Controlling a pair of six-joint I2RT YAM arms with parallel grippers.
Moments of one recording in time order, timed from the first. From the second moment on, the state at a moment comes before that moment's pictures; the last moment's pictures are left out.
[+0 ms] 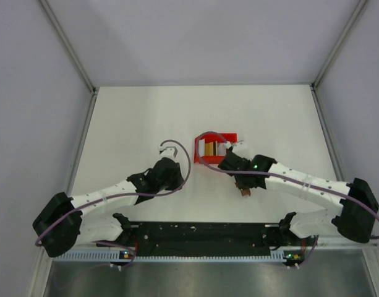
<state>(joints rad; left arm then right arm) -0.84 1.17 0.52 -0.14 -0.17 -0.70 0.96 1.21 0.92 -0.95 0.50 0.60</state>
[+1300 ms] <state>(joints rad) -0.63 0.85 0.32 -0.17 -0.04 -0.74 1.13 1.39 1.01 -0.62 0.37 0.66</state>
